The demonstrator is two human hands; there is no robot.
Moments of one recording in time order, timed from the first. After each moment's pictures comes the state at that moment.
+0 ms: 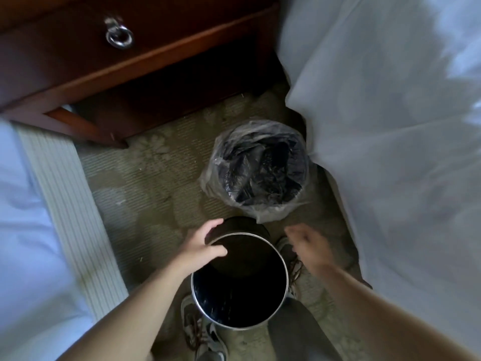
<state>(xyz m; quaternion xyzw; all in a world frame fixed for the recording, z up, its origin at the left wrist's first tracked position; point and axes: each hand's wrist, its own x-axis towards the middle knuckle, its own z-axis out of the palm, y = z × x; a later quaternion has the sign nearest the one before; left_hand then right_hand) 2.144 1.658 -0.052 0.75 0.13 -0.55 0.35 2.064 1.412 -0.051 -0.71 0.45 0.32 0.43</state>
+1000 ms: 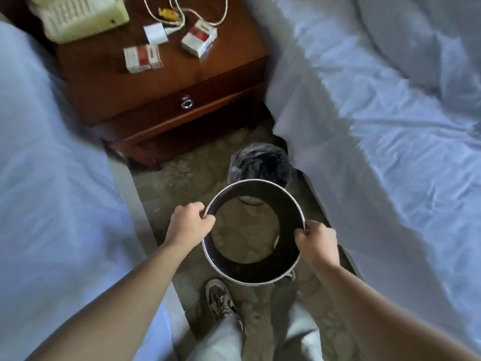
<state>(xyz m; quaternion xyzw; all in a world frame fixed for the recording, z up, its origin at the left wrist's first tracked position) 2.151 1.713 0.180 0.93 0.00 -0.29 0.22 2.023 1.475 0.183 -0.82 0.43 0.19 0.32</state>
